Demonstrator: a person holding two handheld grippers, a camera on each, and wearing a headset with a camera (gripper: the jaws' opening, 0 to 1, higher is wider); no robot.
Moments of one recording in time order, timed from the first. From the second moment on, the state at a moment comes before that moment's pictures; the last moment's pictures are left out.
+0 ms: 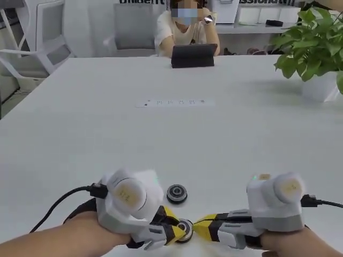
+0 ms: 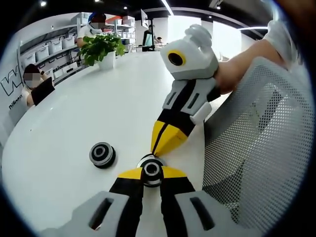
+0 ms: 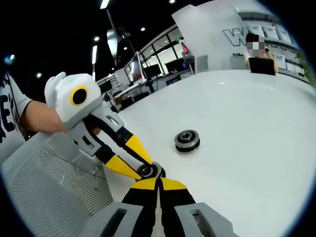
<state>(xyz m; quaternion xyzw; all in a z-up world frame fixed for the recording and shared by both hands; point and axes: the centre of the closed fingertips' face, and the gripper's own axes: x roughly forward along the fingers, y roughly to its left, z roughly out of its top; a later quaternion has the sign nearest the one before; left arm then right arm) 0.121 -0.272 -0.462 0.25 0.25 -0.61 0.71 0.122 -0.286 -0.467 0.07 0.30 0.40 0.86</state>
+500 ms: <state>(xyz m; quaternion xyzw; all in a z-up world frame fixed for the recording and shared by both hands) 0.122 -0.273 -0.462 0.26 0.26 -0.60 0.71 0.122 -0.282 -0.463 0.08 0.30 0.40 0.86</state>
